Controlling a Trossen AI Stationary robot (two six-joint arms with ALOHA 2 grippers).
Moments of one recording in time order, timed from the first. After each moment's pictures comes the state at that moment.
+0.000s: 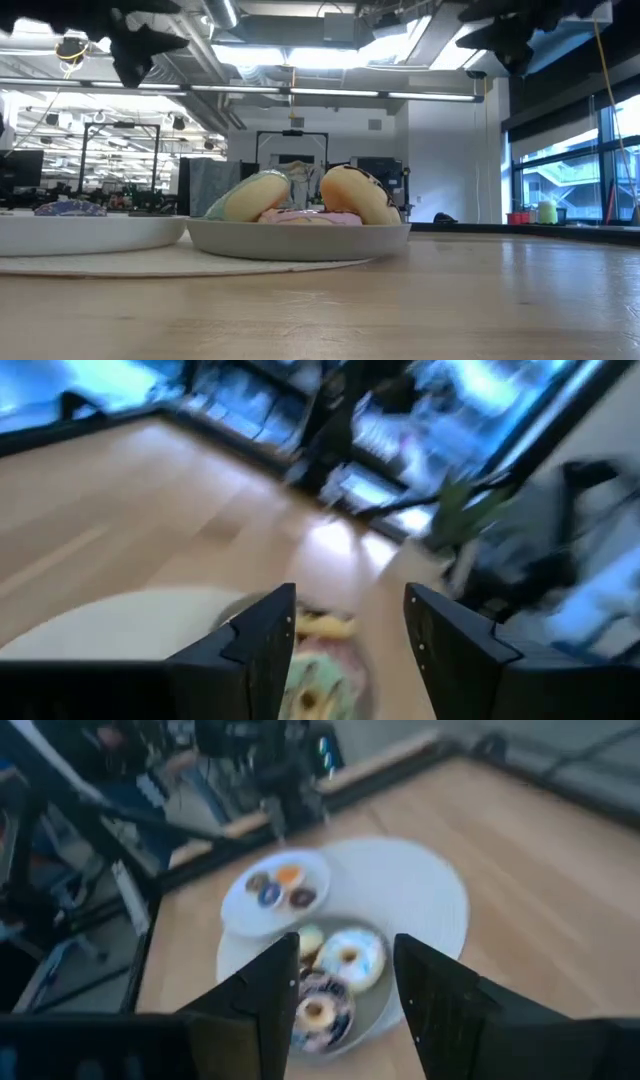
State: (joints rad) left arm -0.19 0.53 0.42 -0.07 -0.25 -0.54; right arm 0.20 0.79 0.66 -0.21 0.28 0.51
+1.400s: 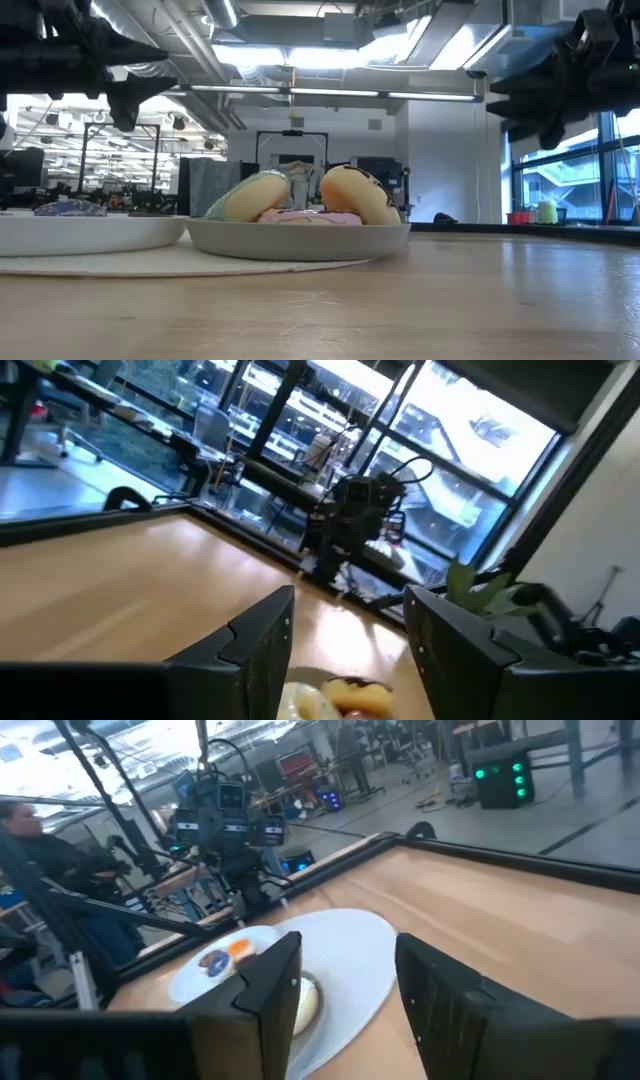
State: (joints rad) left arm 0.19 0.00 0.01 0.14 0.02 -0.51; right arm 0.20 0.30 0.01 0.31 0.49 0.41
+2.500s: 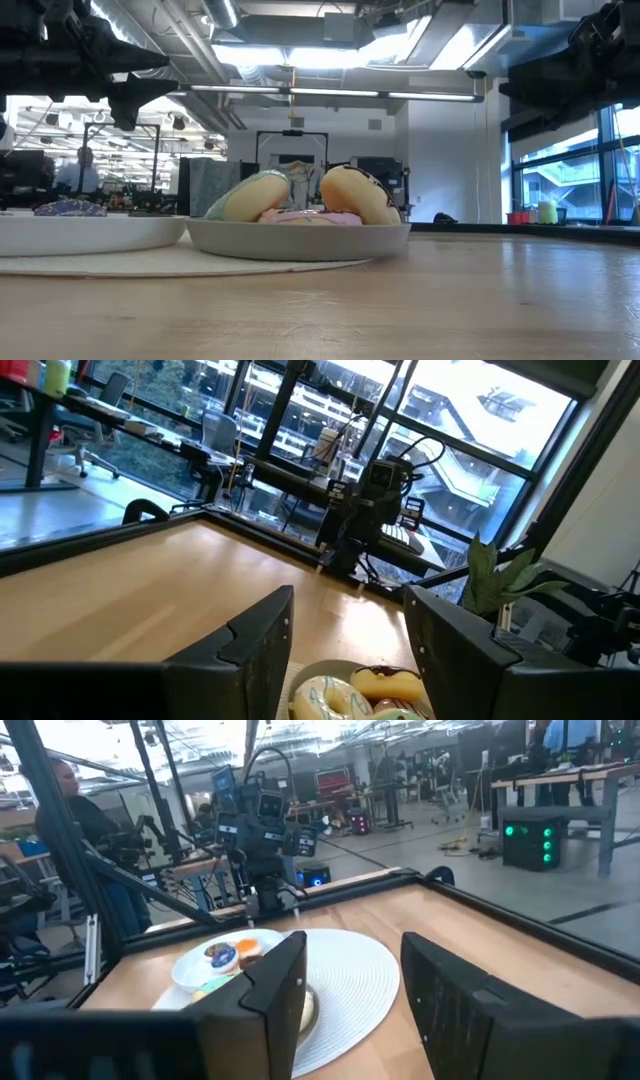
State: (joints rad) left arm 0.20 0.00 0.01 0.11 0.02 -0.41; right arm 0.20 0.00 0.02 0.08 0.42 0.15
